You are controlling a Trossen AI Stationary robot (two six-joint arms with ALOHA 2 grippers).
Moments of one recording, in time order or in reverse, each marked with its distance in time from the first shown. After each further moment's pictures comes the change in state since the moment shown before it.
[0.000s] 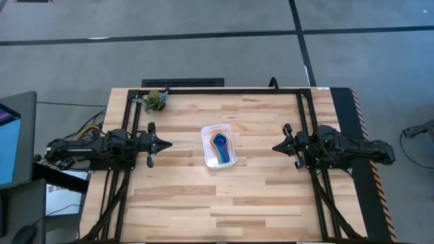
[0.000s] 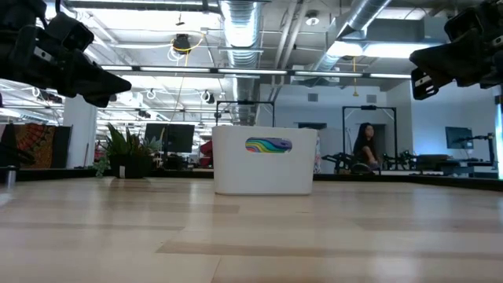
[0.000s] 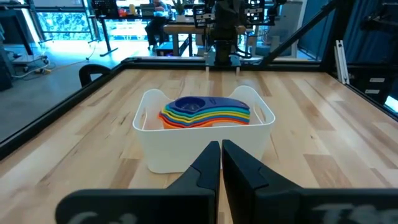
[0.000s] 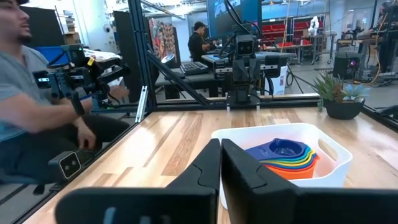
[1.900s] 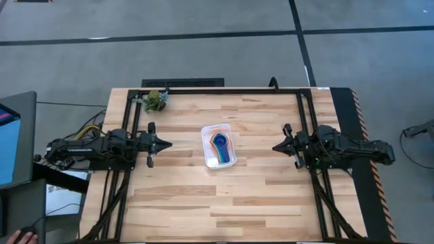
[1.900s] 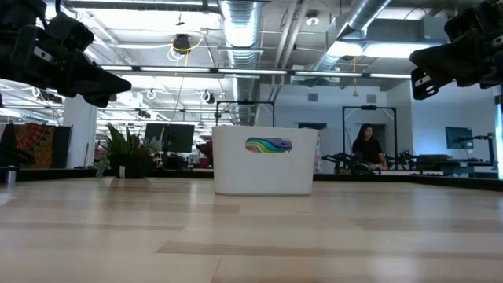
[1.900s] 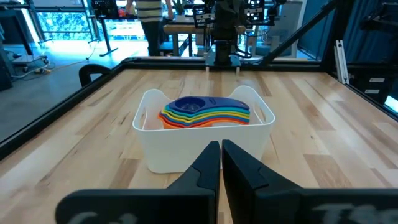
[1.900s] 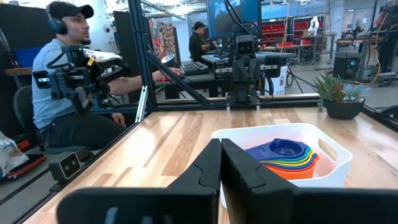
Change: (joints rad) left arm 0.000 0.000 0.000 0.000 0.001 0.000; right arm 0.000 0.000 0.000 0.000 0.000 0.000
